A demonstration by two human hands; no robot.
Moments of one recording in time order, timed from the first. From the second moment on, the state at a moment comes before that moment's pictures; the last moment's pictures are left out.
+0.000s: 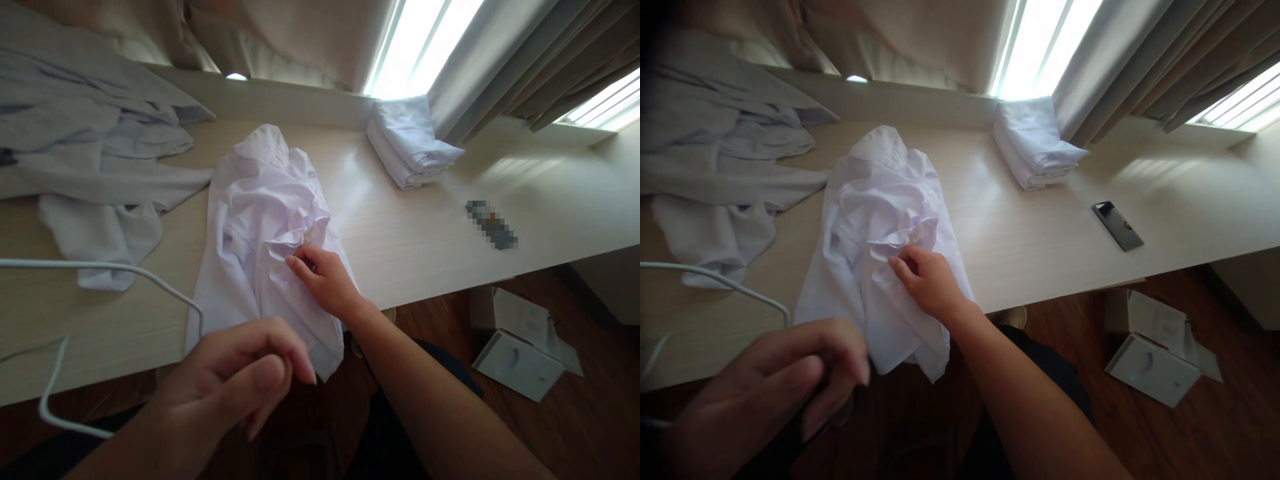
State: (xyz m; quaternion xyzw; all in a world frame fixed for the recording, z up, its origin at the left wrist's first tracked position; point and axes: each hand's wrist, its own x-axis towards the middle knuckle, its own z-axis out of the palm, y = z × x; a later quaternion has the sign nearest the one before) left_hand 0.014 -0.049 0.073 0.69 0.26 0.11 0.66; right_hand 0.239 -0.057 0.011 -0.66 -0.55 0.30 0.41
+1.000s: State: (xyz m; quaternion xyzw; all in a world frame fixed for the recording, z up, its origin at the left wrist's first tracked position) left_hand 0.104 -0.025 0.019 0.90 0.30 0.12 0.31; right_hand 0.321 -0.094 0.034 -0.69 -0.55 0.41 0.23
